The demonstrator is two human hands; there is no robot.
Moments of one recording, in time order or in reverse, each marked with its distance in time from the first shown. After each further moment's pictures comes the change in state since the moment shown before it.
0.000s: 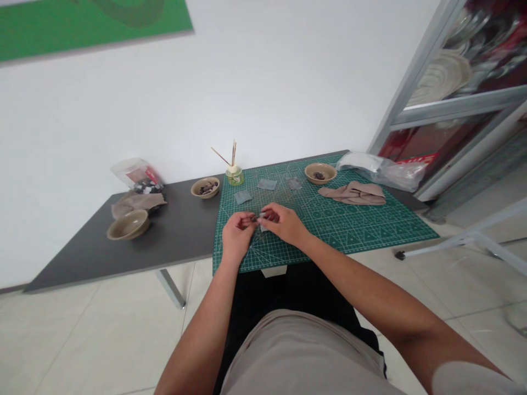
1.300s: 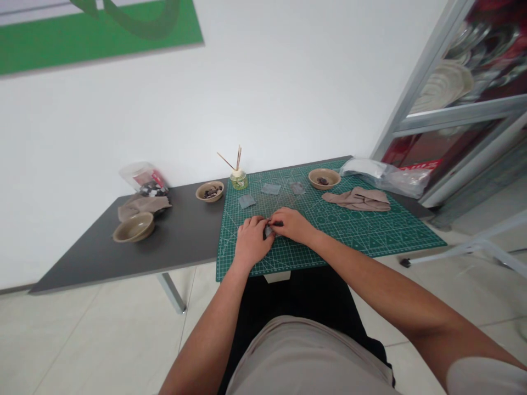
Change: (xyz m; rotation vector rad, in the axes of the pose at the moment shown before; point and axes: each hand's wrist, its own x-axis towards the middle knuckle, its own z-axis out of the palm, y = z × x) left_hand -0.005 0.016 0.013 0.860 -0.316 0.228; right_hand 0.016 0.023 -0.016 -0.345 -0.258 -0.187
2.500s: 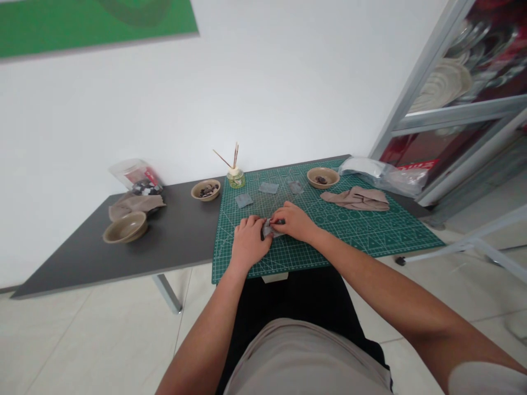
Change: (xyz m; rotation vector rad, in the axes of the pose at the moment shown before) left_hand 0.000 0.002 -0.002 0.003 -0.011 -0.028; right_hand 0.001 0.005 -0.007 -0.096 -0.019 -0.030
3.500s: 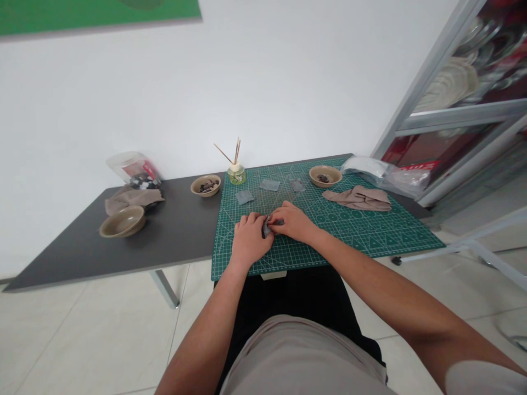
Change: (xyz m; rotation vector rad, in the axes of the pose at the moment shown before) left_hand -0.001 0.007 -0.006 0.105 -0.060 -0.038; right_hand 0.001 -0.007 -0.001 0.045 -0.054 0.000
